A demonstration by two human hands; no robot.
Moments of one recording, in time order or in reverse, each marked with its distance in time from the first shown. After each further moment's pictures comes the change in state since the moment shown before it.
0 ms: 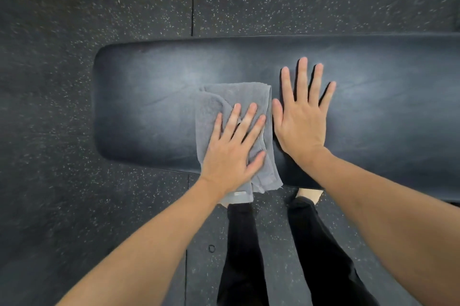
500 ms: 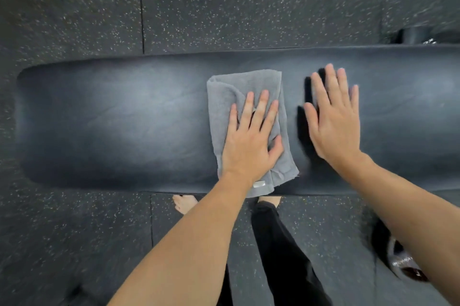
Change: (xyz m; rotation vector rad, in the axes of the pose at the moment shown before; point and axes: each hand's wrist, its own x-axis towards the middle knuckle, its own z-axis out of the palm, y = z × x) left_hand 0.108 0.150 0.006 -0.054 0.041 -0.041; right_hand -0.017 0.194 -0.044 0.097 0.085 0.044
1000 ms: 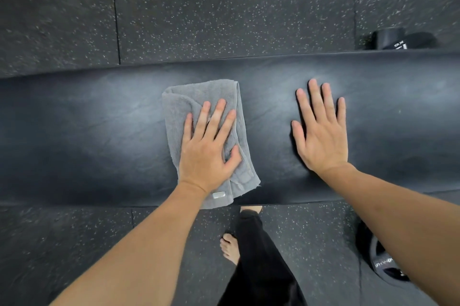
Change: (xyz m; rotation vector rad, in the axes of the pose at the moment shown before) left_hand 0.001 -0.005 0.005 0.024 0.057 -0.025; right_hand -0.014 0.070 0.004 -0.117 -0.029 -0.038
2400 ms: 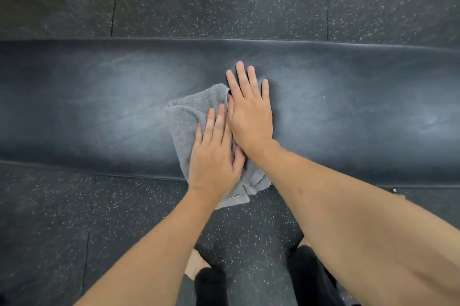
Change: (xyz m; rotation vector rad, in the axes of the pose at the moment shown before) left_hand -0.014 0.203 0.037 -0.047 0.054 -0.206; right_hand 0.003 0.022 0.012 0.225 0.082 -0.125
